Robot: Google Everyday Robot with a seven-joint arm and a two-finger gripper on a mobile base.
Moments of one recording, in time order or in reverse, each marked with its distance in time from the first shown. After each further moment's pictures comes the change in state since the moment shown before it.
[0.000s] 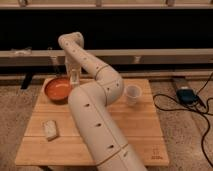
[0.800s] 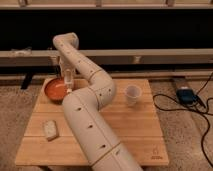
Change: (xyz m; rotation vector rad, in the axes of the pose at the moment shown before) arm -0.005 -0.044 0.018 0.055 -0.012 -0.071
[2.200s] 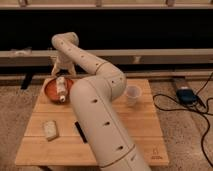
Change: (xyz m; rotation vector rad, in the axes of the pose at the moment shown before) arm -0.015 -0.009 -0.041 0.072 0.049 0.046
